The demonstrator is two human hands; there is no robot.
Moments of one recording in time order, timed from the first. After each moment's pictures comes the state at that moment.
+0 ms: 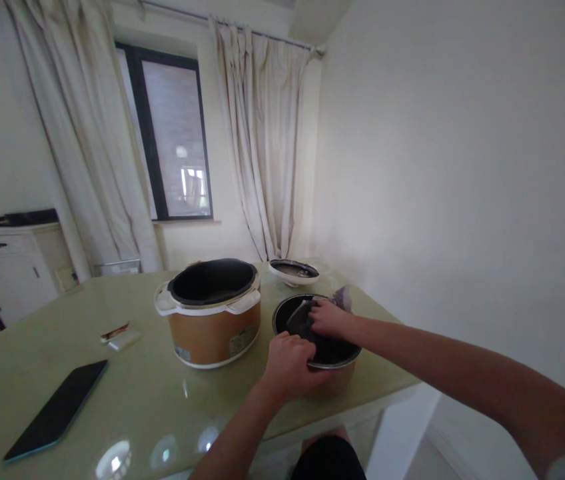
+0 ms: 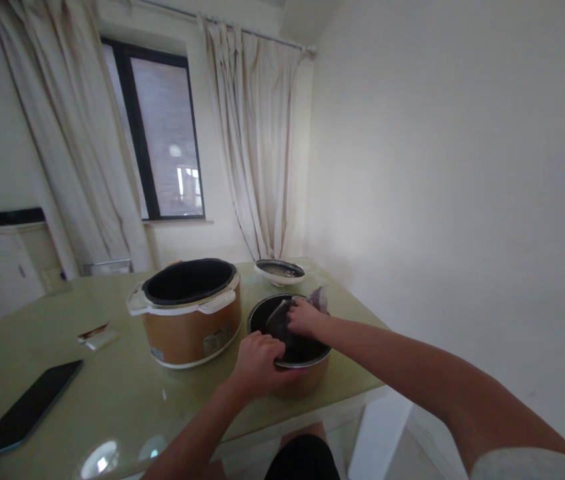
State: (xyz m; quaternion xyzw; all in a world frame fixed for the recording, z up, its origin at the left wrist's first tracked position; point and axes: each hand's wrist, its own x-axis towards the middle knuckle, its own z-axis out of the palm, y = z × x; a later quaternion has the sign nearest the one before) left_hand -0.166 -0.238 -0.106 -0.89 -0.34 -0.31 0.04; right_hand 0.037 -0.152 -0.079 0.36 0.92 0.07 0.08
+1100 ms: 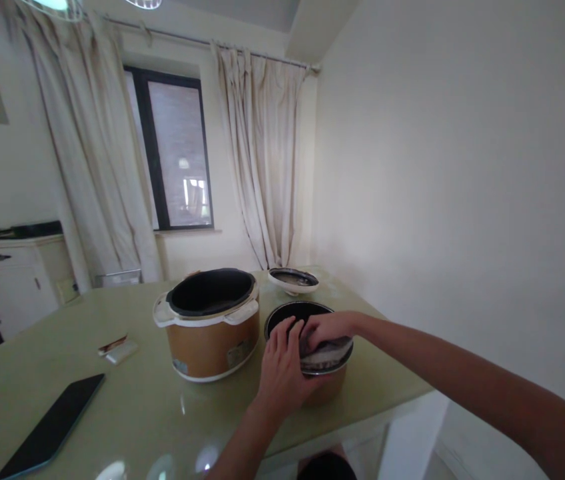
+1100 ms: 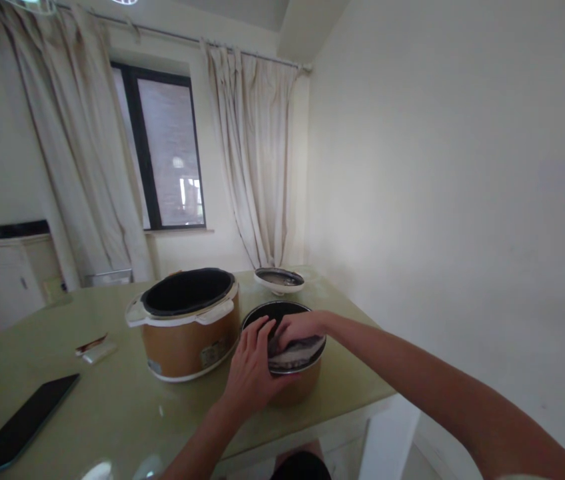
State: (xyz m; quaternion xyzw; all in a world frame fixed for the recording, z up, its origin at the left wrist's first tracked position) left_hand -0.168 -0.243 -0.109 -0.80 -0.37 -0.46 0.06; right_hand 0.015 -0.181 -0.019 0.44 0.77 -0.46 -0.05
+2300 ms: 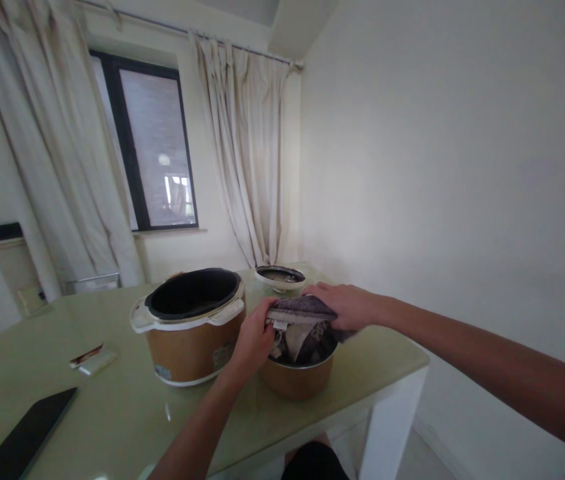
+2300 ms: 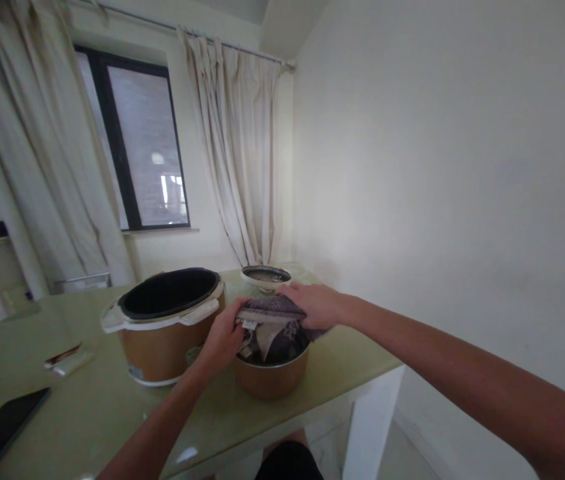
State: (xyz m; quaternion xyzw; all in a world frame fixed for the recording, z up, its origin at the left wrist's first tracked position) left_hand -0.192 -0.202 -0.049 -0.77 -0.35 -0.47 -0.23; right_hand 0.069 -0.244 0.055 0.49 0.87 0.01 -0.03
